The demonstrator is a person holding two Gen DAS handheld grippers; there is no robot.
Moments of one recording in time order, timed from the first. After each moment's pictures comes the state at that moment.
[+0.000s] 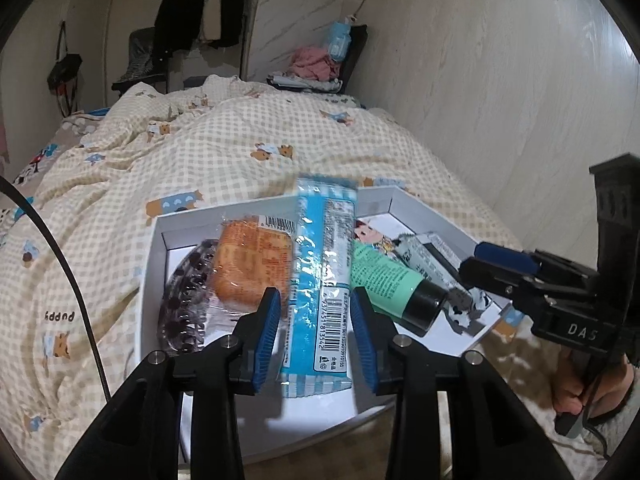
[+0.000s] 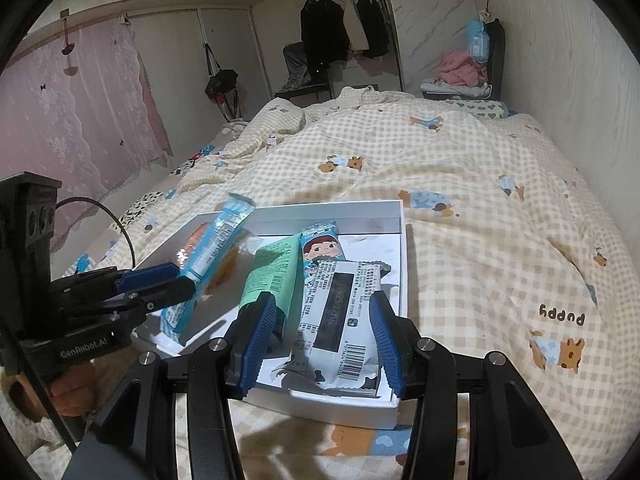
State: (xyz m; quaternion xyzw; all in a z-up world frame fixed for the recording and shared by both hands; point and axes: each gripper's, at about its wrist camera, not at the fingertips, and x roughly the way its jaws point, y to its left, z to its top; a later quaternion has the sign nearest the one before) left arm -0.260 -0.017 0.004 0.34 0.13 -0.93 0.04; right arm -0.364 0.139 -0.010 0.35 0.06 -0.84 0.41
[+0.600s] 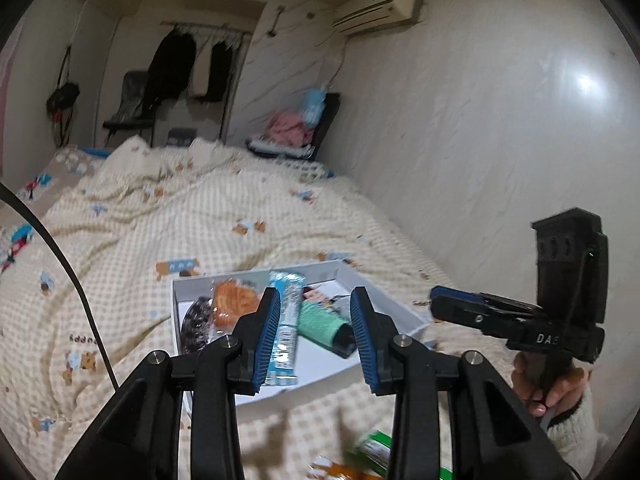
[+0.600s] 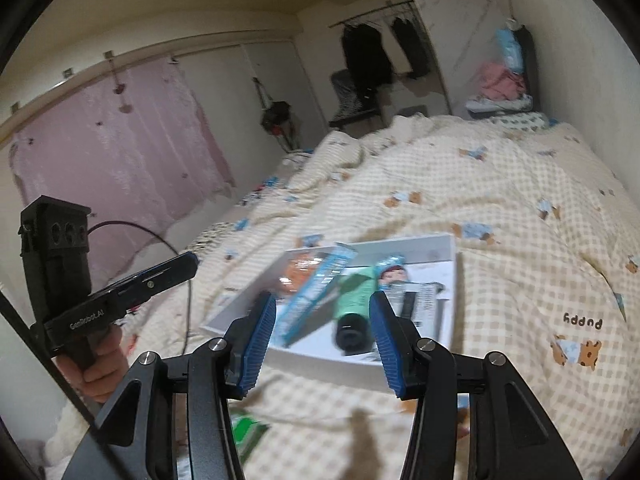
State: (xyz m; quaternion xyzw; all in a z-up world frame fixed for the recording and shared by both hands) left arm -0.172 -0.009 0.093 0.22 0.14 -0.97 0.00; right arm -0.319 0.170 0.048 0.31 -0.01 -0.80 0.52
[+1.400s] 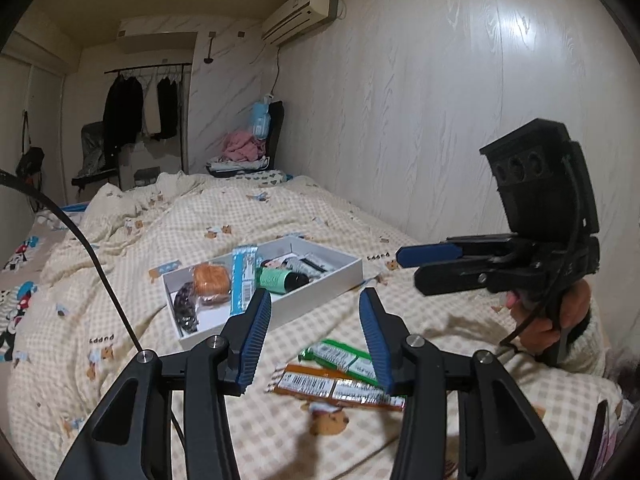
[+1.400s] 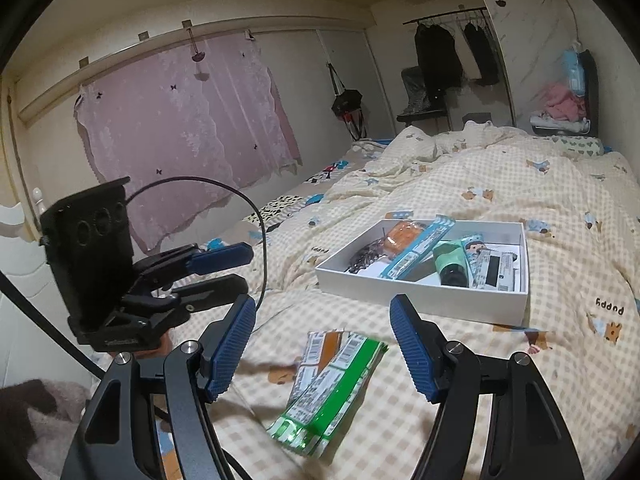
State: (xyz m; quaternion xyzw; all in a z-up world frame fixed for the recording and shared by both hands) left arm -0.083 0.043 0.088 0.21 0.04 -0.97 -0.06; right arm -0.224 0.195 0.061 0.29 0.03 -0.74 0.60
